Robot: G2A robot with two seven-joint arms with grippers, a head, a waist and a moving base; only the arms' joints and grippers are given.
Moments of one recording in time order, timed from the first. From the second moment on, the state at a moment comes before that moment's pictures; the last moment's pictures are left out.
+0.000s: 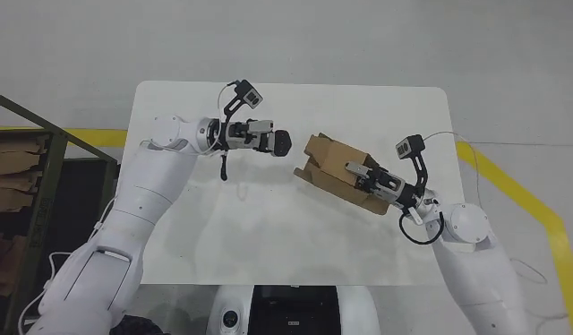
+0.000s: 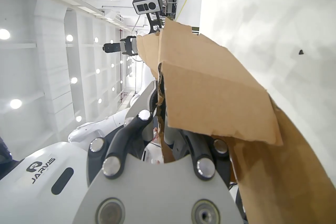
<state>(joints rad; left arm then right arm) 0.82 -1.18 -1.09 -1.09 -0.77 -0.35 -1.47 -1.41 -1.15 1.37 -1.61 0.41 -0.25 0.91</state>
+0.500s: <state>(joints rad) 0.79 -1.20 -1.04 -1.06 -0.79 -0.34 -1.48 -1.40 -1.16 1.30 -1.61 0.38 -0.24 0.85</state>
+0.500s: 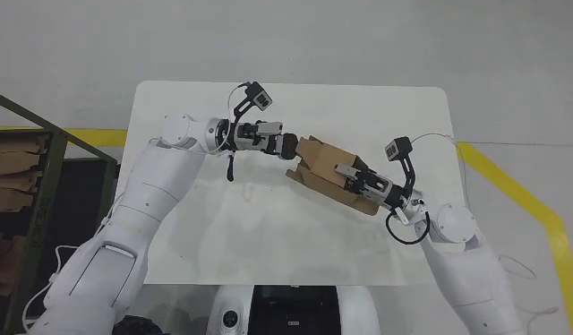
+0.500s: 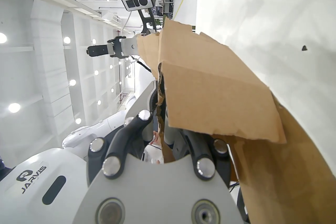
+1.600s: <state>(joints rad) 0.77 -1.21 -1.01 -1.02 -0.77 -0.35 -1.48 -1.44 -1.15 1.22 -1.73 0.34 -0.23 0.90</state>
